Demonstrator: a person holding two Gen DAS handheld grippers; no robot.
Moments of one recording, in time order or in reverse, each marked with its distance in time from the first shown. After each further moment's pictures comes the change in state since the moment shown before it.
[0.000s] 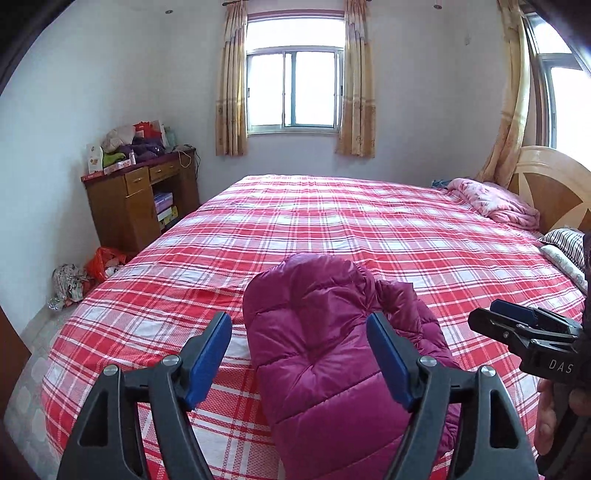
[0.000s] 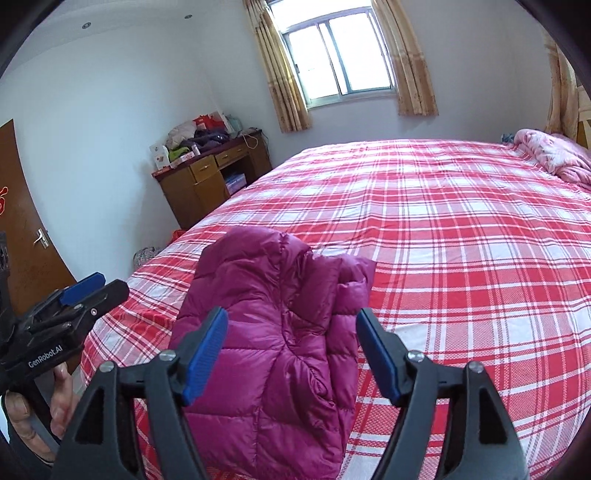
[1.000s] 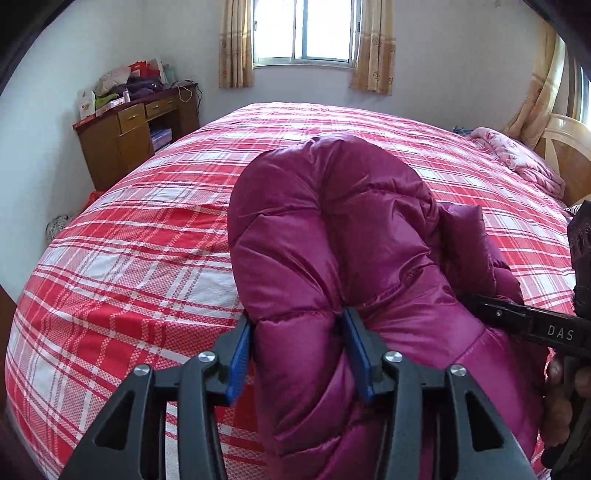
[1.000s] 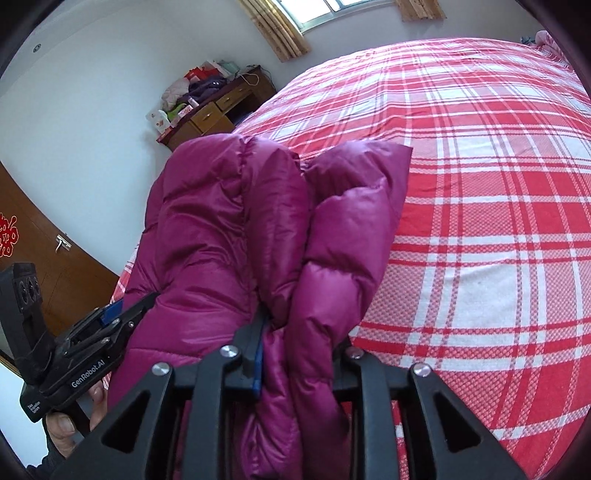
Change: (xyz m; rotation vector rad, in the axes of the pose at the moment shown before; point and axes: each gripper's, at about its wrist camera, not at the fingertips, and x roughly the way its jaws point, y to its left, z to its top) left arm 0.120 0.001 -0.052 -0.032 0.266 0.026; right arm 0.150 -0.076 -0.026 0.172 0.317 0.186
